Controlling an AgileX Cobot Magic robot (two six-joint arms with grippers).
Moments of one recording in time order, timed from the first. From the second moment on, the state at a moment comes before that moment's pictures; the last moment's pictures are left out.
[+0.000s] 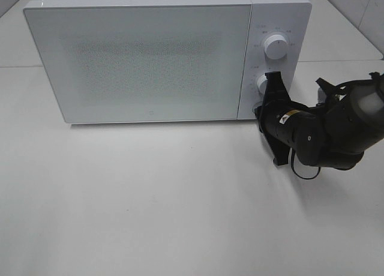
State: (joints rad) left arm -0.01 0.00 -0.52 -0.10 1.07 0.03; right arm 0.42 2.10 -0.76 0.36 -0.83 1.32
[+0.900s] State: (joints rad) left arm -0.01 0.00 -0.52 -0.10 1.07 0.03; right arm 0.43 2.13 -0.78 0.35 -0.92 1.30
